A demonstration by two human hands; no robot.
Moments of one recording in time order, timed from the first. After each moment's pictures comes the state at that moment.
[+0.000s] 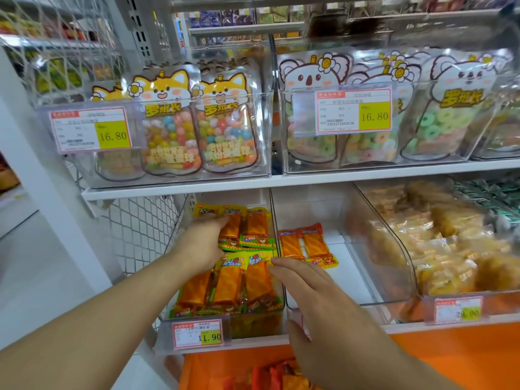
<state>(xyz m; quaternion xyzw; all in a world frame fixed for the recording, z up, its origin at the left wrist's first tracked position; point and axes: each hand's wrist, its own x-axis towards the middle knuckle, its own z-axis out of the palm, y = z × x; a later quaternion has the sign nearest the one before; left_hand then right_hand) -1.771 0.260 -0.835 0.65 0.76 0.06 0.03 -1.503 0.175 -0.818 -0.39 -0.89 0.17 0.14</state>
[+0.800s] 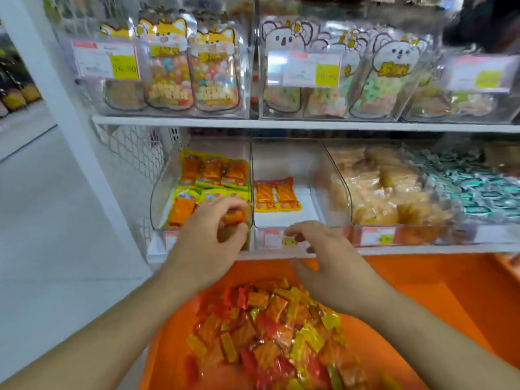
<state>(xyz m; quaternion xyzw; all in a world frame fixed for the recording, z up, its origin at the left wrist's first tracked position) -1.655 0.088 -0.821 0.65 0.61 0.43 0.11 -1.421 0.125 -0.818 -0.43 -0.86 0.21 0.16</state>
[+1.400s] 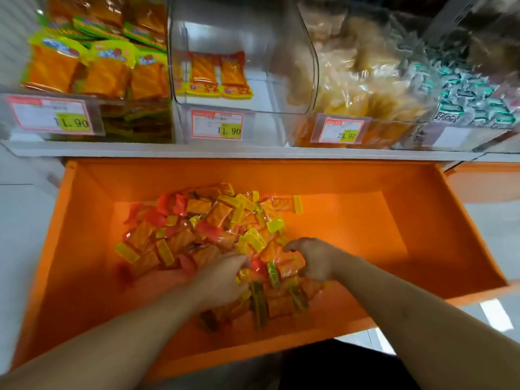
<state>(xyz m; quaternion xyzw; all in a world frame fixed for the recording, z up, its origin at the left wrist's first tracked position) -1.518 0.039 -1.085 0.71 0.57 0.05 0.42 -1.274 0.130 -1.046 -0.50 -0.76 0.27 -0.30</state>
